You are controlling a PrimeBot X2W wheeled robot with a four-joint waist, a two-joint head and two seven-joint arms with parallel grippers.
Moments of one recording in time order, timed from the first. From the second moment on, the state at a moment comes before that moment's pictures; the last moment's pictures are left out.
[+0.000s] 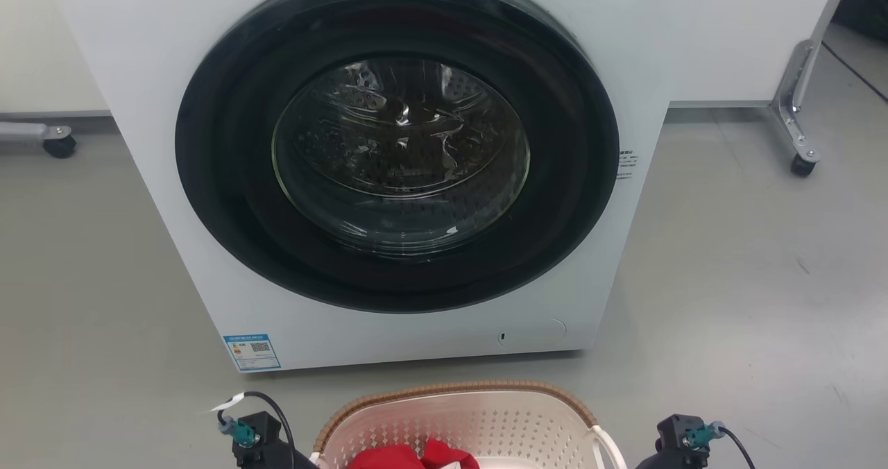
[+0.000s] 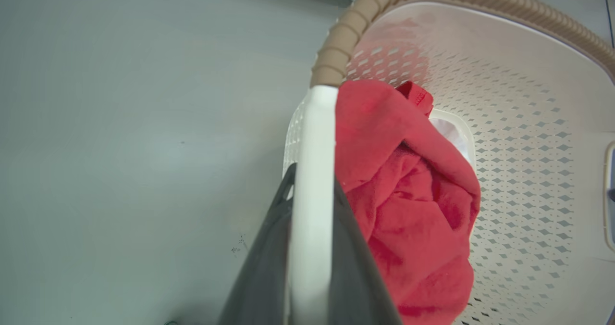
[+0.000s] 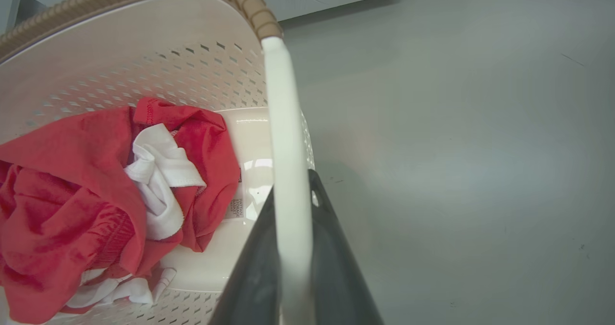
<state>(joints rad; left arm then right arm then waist) -0.55 -0.01 -0.26 1.30 -0.62 -0.12 0.24 -0.53 -0.02 0.46 1.26 0.62 0.14 0.14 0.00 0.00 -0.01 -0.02</state>
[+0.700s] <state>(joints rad) -0.50 -0.01 -0.26 1.30 -0.64 -0.11 0.27 -0.49 -0.01 0.48 1.25 0.65 0.14 0.18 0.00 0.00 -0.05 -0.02</state>
